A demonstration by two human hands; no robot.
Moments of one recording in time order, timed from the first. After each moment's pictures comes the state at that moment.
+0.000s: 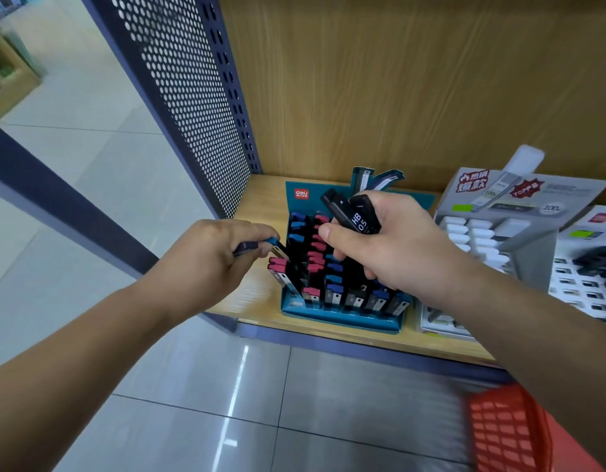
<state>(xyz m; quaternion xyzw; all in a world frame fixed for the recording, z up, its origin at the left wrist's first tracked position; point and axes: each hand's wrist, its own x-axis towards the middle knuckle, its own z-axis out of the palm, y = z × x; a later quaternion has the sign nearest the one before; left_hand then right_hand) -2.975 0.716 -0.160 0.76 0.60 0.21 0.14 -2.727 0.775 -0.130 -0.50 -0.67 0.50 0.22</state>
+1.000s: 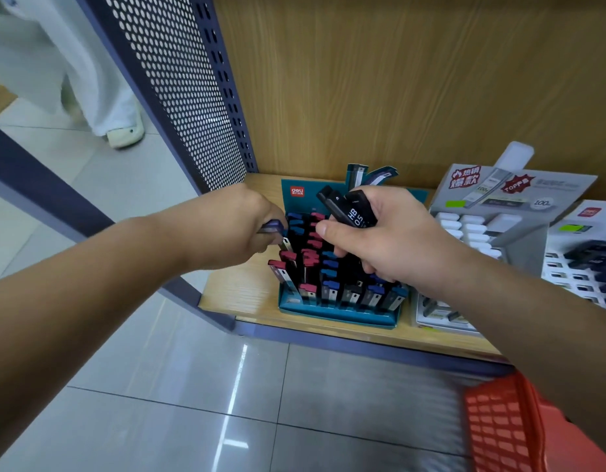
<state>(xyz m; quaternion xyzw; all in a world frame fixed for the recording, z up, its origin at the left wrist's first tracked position) -2.965 0.764 -0.121 0.82 0.55 -0.02 0.15 -2.726 0.776 -0.124 -0.50 -0.66 0.52 0.21</state>
